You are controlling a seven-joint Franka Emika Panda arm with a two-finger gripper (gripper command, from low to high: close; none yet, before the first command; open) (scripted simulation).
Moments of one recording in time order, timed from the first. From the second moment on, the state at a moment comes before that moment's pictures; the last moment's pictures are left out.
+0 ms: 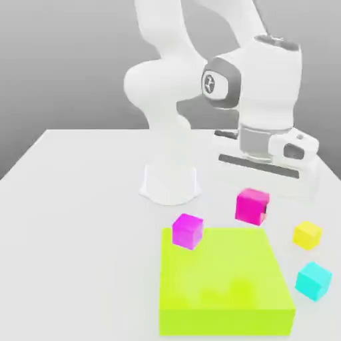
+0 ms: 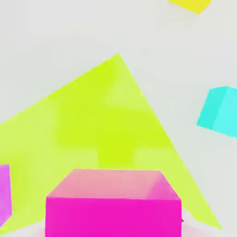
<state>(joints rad) 0.69 -0.26 -0.30 -2.78 -0.23 2.56 -1.30</state>
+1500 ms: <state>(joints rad) 0.77 0.10 -0.46 -2.70 0.13 2.79 -2.40</state>
